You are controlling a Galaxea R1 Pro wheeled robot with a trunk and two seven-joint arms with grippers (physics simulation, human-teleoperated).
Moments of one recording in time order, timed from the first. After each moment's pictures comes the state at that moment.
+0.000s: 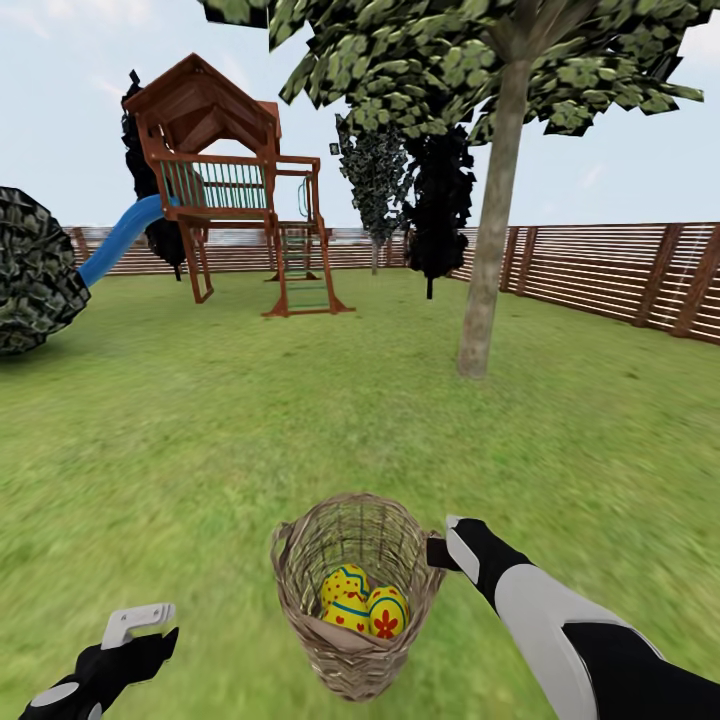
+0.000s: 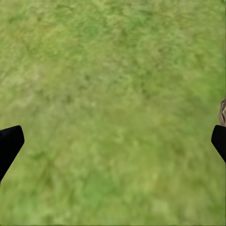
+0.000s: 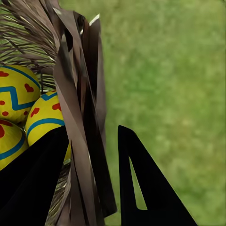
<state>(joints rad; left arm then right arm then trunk) 0.01 0.08 0.24 -1.46 0.00 0.59 -0.04 -0.88 0.10 -0.05 -0.20 -0.13 0.49 -0.17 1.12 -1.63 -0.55</state>
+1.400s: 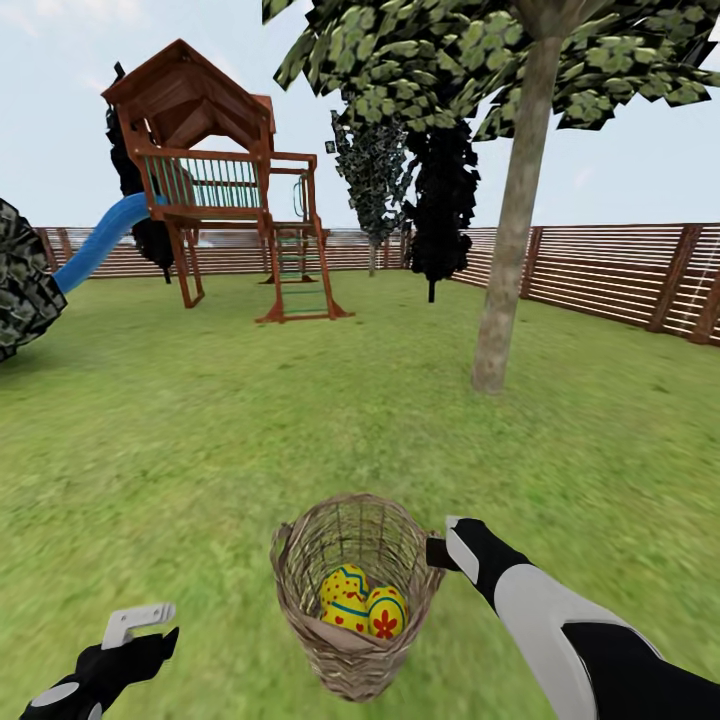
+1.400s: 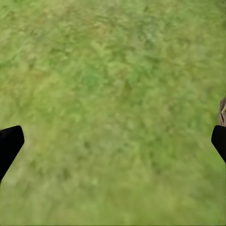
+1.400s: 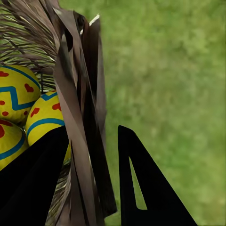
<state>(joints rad) 0.01 0.08 0.24 -1.46 0.00 0.59 -0.04 -0.88 0.10 -0.05 -0.20 -0.13 0.49 -0.17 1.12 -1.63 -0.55</state>
